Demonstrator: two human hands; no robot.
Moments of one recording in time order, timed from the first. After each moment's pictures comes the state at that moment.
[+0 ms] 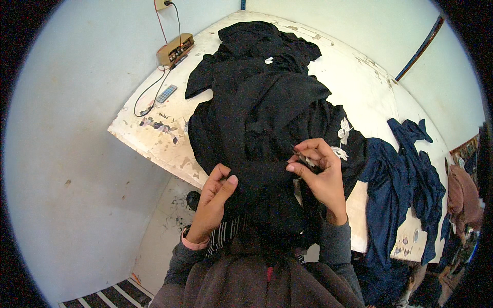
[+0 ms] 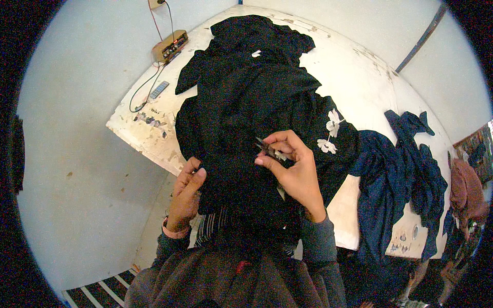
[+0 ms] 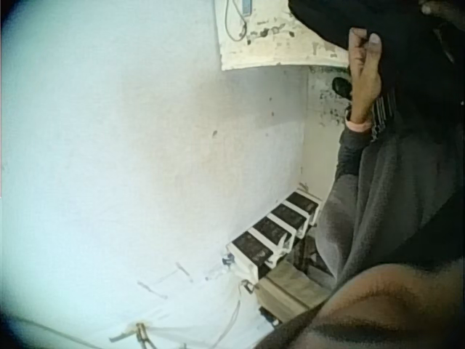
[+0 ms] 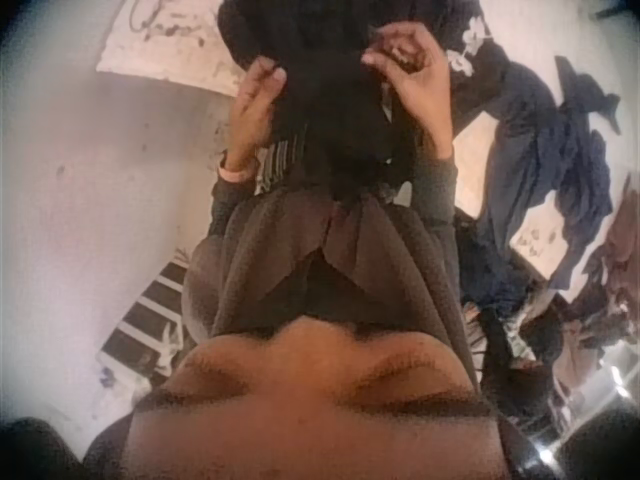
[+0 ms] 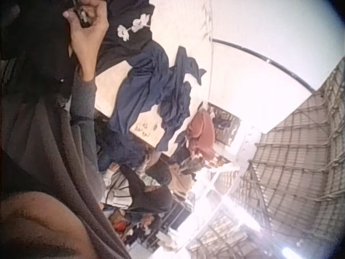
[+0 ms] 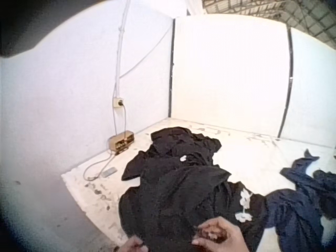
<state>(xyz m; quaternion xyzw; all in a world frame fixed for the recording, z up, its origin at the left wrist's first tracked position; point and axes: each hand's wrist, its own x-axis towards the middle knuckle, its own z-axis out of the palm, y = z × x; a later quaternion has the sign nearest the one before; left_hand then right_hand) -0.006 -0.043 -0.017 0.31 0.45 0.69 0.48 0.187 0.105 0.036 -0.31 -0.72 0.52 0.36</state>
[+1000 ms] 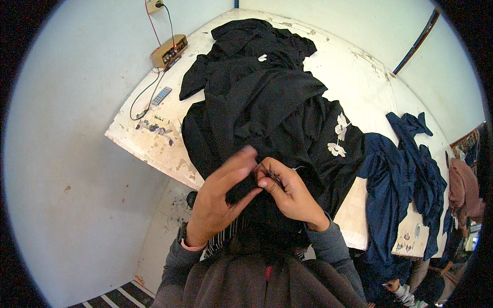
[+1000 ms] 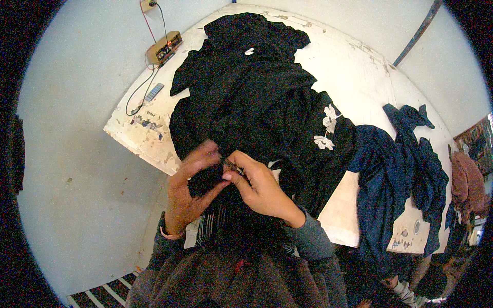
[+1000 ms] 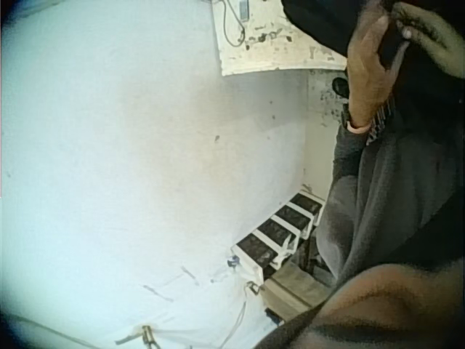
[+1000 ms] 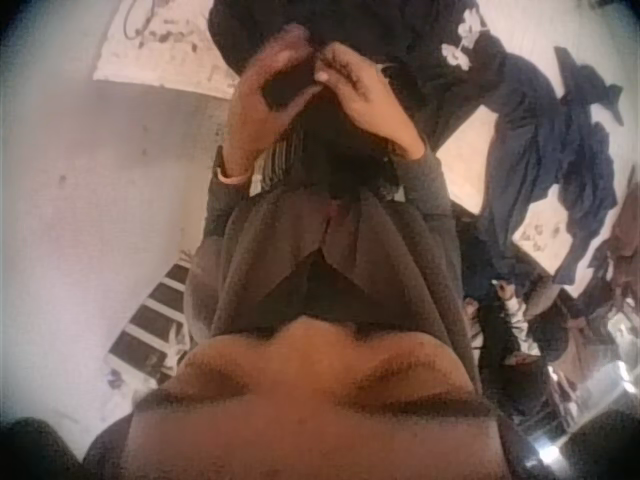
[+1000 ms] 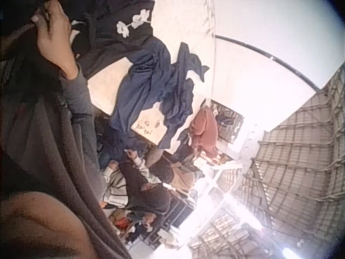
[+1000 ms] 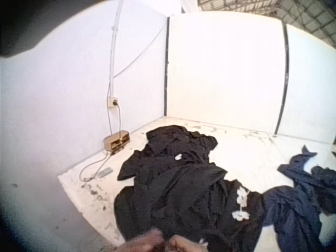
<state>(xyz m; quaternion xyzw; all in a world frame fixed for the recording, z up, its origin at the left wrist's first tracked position) -0.001 -0.029 0.026 0.68 0.56 0.47 -0.01 0.163 0.080 0.018 -0.19 -0.77 0.53 0.28</state>
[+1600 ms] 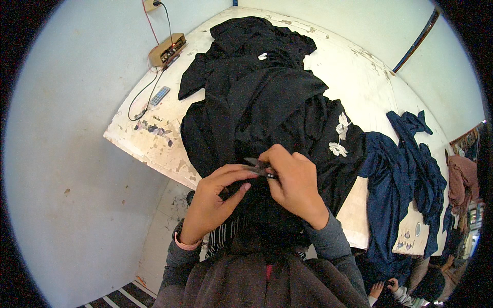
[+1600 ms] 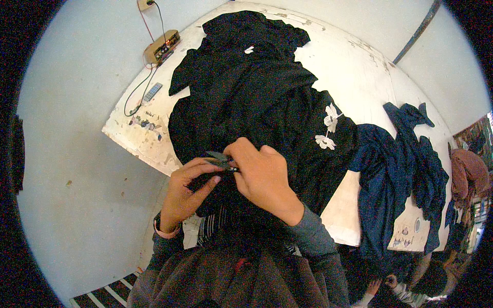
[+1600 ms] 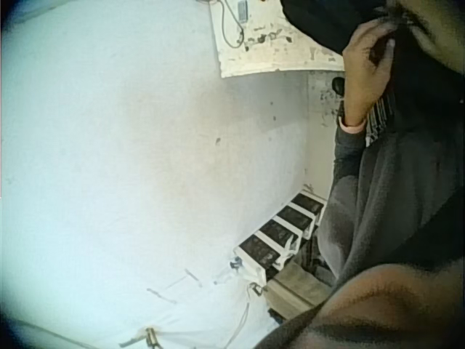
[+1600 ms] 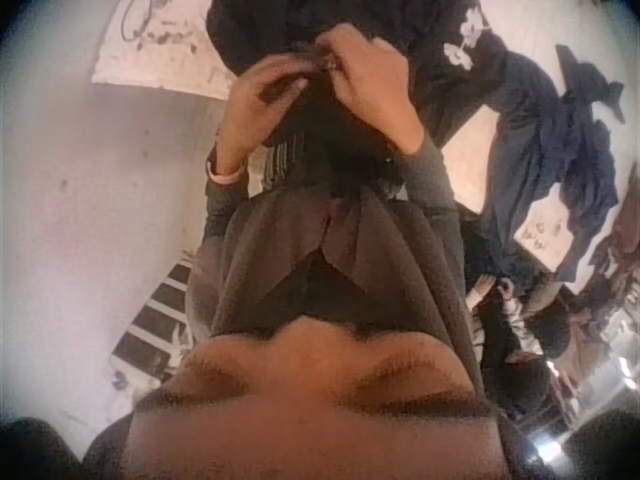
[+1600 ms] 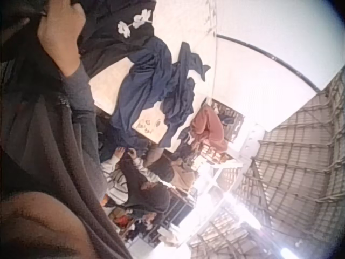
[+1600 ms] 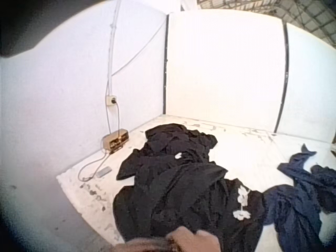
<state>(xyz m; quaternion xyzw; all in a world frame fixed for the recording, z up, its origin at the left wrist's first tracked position) -0.018 -0.028 0.026 0.61 0.59 0.48 0.25 0.152 0.085 0.039 -0.24 -0.91 0.16 0.29</state>
